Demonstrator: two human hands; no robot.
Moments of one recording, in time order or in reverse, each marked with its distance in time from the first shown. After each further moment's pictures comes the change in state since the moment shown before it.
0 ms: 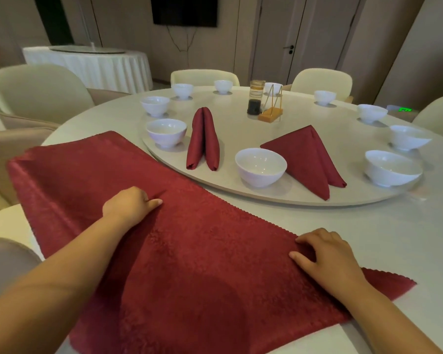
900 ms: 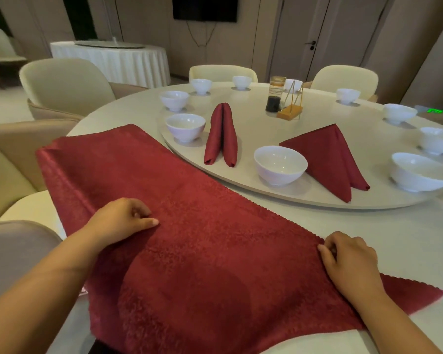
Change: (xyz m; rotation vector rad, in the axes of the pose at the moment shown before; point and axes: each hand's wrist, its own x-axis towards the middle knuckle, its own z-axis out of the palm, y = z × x) left_hand -0.040 -0.046 -0.011 -0.158 -0.042 0.095; right_hand 0.001 -0.005 0.011 0.107 0.119 0.188
